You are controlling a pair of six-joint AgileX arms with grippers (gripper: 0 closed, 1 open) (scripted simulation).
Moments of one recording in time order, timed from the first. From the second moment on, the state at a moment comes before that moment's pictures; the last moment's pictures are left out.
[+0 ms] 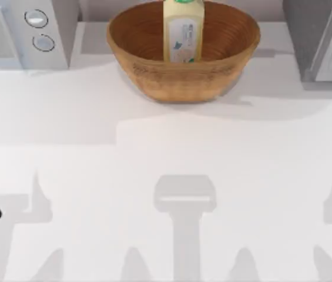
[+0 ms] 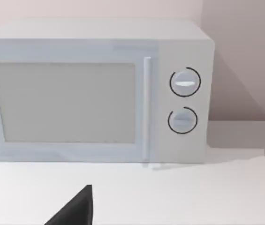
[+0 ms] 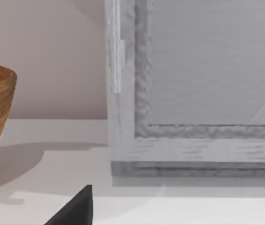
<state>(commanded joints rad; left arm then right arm) 0.00 0.00 0.00 0.00 0.00 0.00 0.00 0.00 0.00 0.00 0.00 0.00</state>
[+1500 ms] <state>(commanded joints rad) -0.57 1.80 1.06 0.76 -0.54 0.01 0.00 0.00 0.00 0.00 0.00 0.00</state>
